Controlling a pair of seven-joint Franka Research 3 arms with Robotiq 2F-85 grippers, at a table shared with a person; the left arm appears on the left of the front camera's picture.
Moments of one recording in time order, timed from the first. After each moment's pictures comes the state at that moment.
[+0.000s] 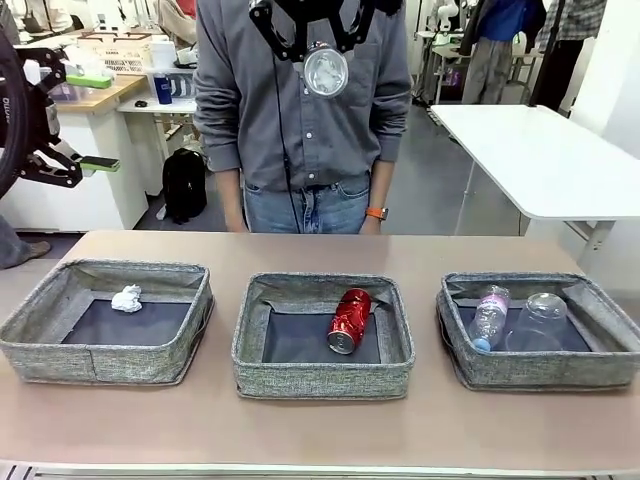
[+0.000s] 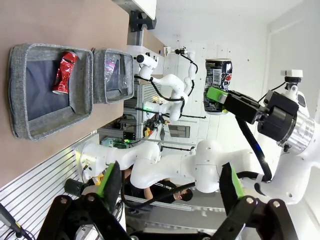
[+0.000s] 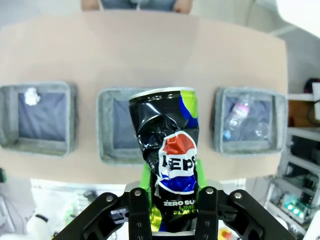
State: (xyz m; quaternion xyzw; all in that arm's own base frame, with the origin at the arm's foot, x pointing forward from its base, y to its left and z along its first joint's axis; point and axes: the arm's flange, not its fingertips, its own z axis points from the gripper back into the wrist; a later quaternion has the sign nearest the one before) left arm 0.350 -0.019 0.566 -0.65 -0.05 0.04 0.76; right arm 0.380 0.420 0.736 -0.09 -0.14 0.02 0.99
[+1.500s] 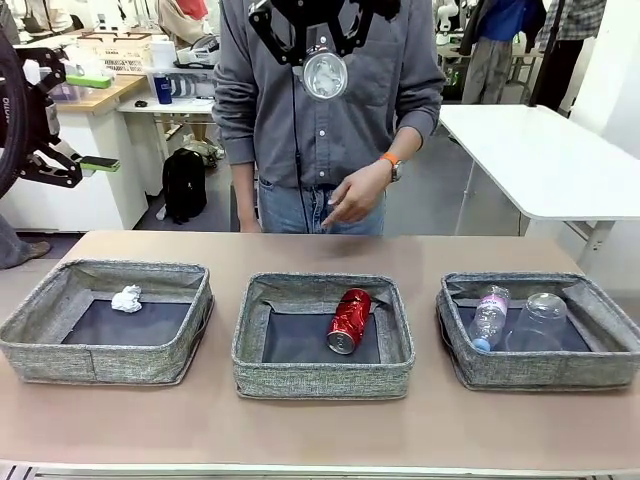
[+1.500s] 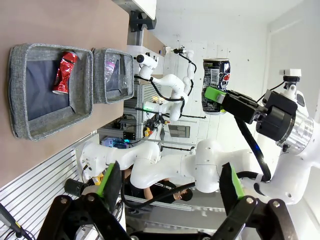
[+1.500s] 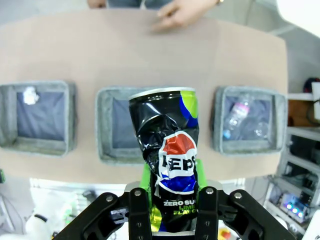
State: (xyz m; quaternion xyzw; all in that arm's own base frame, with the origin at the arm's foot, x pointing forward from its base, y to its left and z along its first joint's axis) left arm 0.350 -0.019 0.566 -0.65 -0.05 0.04 0.76; right arm 0.381 0.421 0.733 -0.09 -0.14 0.02 0.99
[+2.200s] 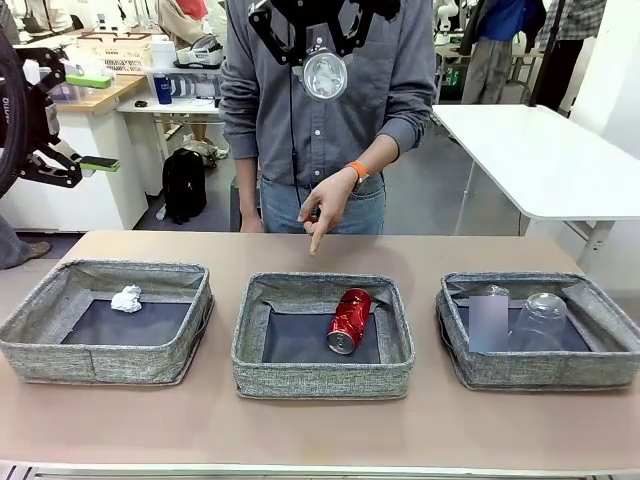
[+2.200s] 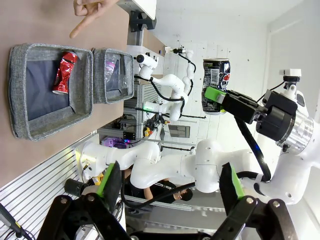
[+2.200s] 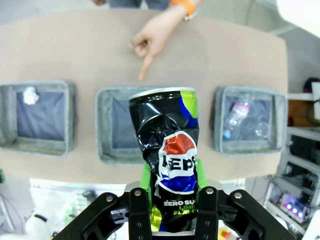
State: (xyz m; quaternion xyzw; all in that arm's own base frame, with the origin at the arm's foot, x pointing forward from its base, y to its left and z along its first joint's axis) left arm 0.350 -0.019 0.566 -0.65 -0.05 0.04 0.76; right arm 0.381 0.421 0.733 -0.09 -0.14 0.02 0.99
